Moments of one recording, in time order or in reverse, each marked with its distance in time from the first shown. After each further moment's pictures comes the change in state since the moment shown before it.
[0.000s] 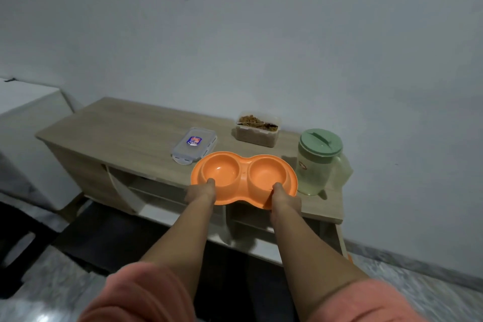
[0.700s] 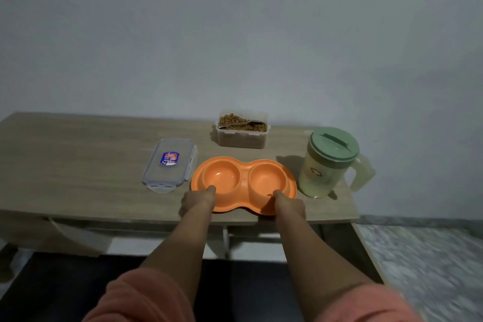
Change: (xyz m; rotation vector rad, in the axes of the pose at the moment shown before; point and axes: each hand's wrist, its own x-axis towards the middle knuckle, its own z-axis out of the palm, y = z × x) left_hand 0.135 0.036 0.047 0.357 -0.154 0.051; right_hand 0.060 -0.005 0.079 -0.102 0.265 0.073
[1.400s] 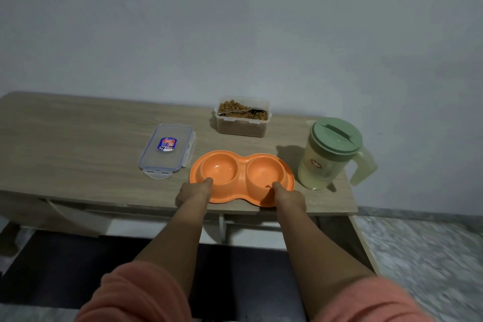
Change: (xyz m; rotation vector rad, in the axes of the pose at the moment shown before) left_hand 0.012 -0.010 0.008 0.057 -0.010 -0.015; right_hand 0.027 0.008 -0.001 -0.153 -0.018 -0.036
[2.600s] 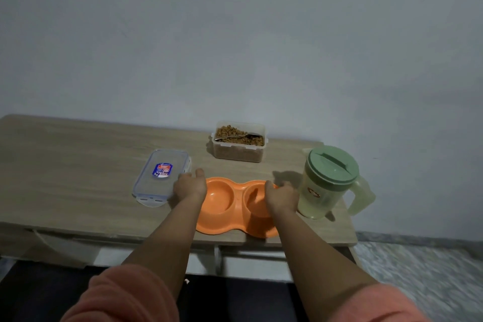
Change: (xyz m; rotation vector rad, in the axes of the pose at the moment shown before) left_hand 0.017 0.065 -0.007 0.110 0.114 0.293; right_hand -0.007 -0.062 0.005 -0.261 0.063 -0.391
